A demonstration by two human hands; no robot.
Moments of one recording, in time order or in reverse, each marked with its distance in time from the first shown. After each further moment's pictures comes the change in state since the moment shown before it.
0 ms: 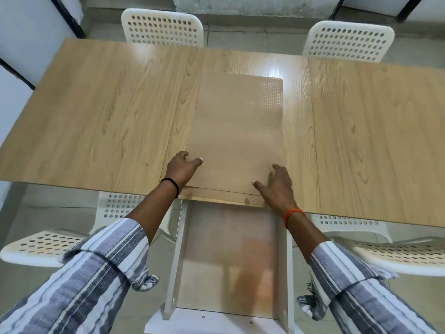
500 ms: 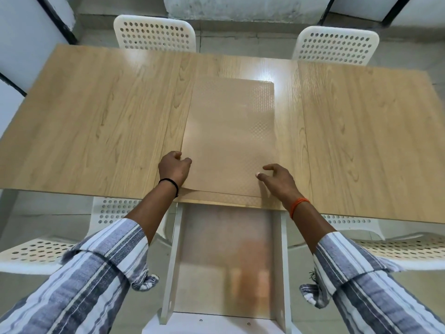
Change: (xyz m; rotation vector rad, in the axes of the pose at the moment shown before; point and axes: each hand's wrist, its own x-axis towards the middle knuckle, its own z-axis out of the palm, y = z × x) left_hand -0.005 0.012 0.005 -0.051 0.194 -0.008; right_hand 0.009 -0.007 -0.031 0.205 -0.046 0.066
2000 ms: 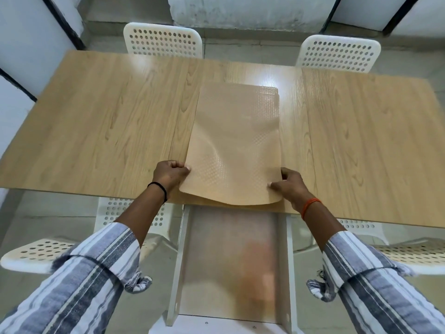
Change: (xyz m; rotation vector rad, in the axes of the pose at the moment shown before) left_hand 0.010 -0.023 -0.037 -0.184 -0.195 -0.069; right_hand -0.001 0.002 -0.011 0.173 -0.043 0.088
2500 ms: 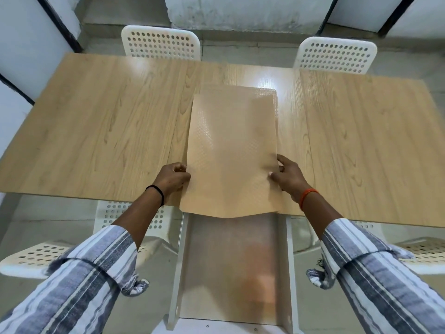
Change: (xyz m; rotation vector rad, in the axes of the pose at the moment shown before) left_hand 0.004 -0.001 -0.003 0.056 -0.183 0.007; right_hand 0.011 -0.017 -0.004 -0.027 -0.033 -0.157
